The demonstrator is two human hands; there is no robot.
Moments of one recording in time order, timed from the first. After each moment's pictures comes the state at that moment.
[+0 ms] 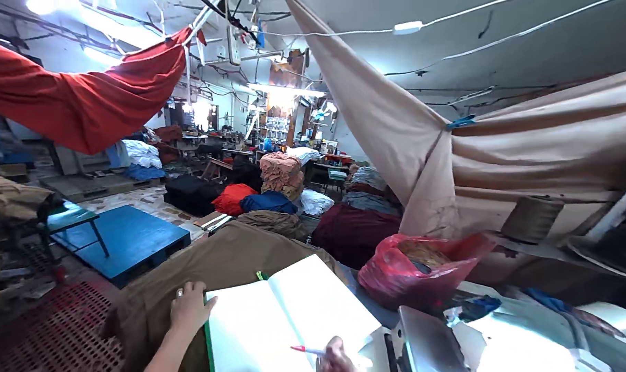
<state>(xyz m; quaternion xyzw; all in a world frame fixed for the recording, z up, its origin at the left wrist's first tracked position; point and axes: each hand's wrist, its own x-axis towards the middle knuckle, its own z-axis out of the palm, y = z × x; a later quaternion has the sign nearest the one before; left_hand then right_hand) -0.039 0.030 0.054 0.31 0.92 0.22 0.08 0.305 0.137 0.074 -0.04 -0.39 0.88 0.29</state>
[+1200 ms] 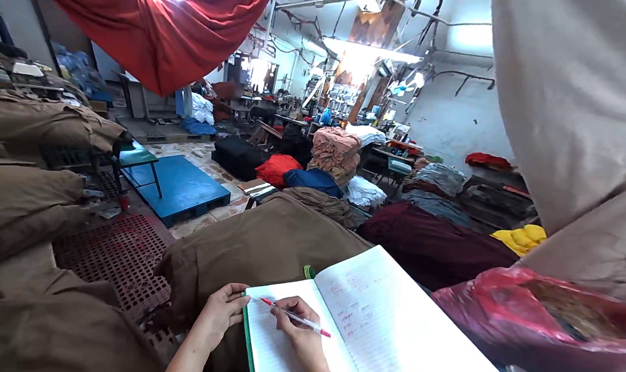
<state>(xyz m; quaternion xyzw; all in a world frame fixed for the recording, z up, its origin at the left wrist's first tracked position) -0.014 -0.031 0.011 0.07 0.58 0.73 0.35 0.115 0.116 0.000 -0.04 -0.67 0.66 0.34</state>
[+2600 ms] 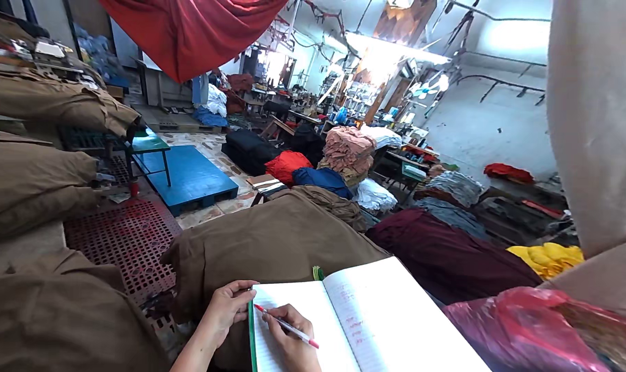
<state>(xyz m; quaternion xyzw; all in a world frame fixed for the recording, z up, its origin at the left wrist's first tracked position) -0.013 -0.027 0.000 0.06 0.56 0.76 0.33 0.112 0.104 -0.012 -0.06 -0.78 0.55 0.29</state>
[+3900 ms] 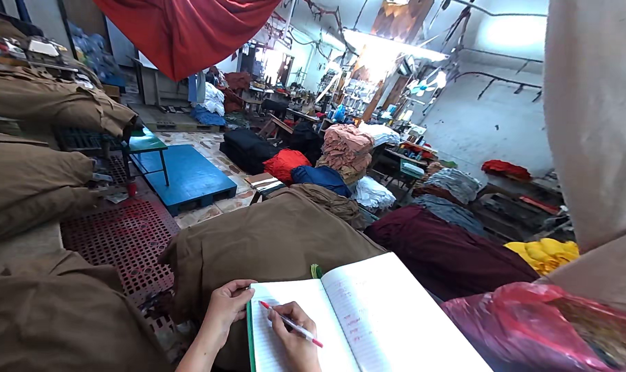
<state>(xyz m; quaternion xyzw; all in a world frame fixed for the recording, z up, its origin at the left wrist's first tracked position) -0.008 -0.020 -0.004 0.03 0.59 0.76 0.28 0.113 0.106 -0.017 -0.07 -0.76 0.55 0.34</state>
